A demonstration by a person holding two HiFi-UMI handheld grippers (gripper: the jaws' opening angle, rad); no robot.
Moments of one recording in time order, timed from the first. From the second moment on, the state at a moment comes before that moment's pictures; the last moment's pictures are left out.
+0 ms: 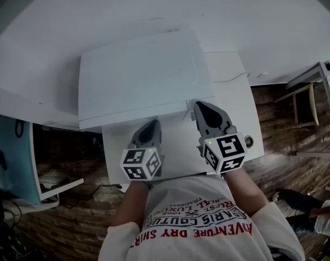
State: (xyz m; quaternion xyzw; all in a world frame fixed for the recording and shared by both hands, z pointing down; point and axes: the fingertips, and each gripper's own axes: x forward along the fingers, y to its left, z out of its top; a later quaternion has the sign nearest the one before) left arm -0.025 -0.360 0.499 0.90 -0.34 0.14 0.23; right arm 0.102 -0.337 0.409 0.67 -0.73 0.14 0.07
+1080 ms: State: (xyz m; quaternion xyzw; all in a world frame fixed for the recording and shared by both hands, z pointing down) left arm -0.084 -0.321 0.363 0.94 -0.35 0.03 0.06; right arm 0.015 -0.290 0.365 0.66 -0.75 0.06 -0.01
